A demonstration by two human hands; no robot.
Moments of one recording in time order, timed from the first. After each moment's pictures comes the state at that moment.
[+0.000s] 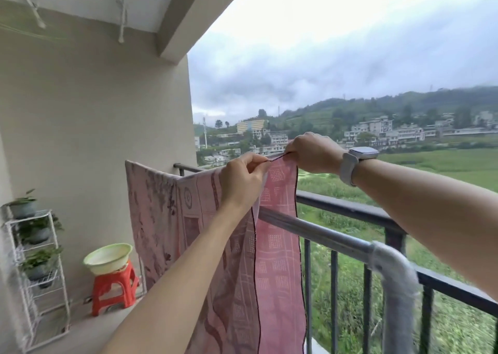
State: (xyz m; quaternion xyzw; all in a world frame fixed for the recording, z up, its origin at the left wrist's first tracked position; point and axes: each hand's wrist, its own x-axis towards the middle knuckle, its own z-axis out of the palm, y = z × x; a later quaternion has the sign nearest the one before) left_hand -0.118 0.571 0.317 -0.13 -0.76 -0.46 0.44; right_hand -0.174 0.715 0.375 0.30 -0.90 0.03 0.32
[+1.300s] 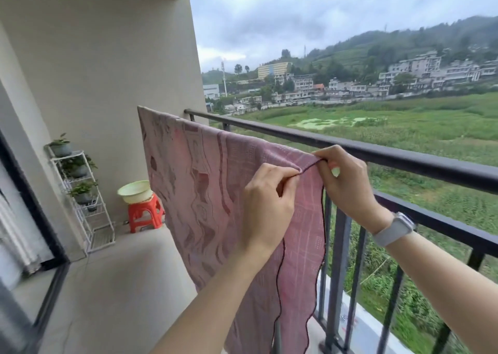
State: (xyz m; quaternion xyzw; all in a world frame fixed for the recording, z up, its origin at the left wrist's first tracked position) left_hand 0.024 0.773 0.186 -0.14 -0.77 -0.36 0.51; right_hand -0.066 0.903 0.187 0.34 -0.72 0.42 0.44
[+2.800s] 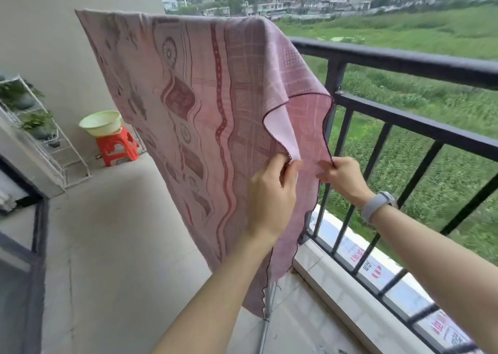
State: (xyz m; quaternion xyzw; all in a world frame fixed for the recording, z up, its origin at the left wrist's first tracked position) left_hand 0.099 0.778 0.073 -0.10 -0.79 -0.45 0.40; right_hand -0.023 0.931 0.023 0.07 -0.87 0.49 0.08
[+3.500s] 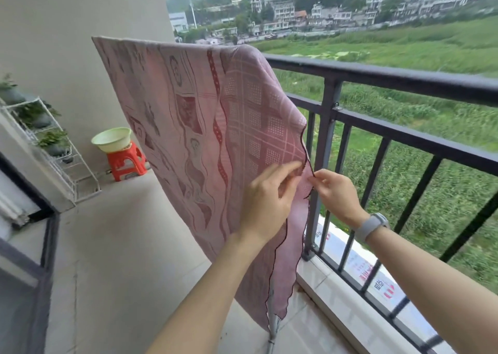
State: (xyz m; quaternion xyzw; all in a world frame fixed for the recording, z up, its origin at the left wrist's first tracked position) left_hand 0.088 0.780 0.089 -0.16 -0.85 -0.36 0.34; right_hand -0.010 0.928 0.029 0.14 -0.89 0.40 0.16
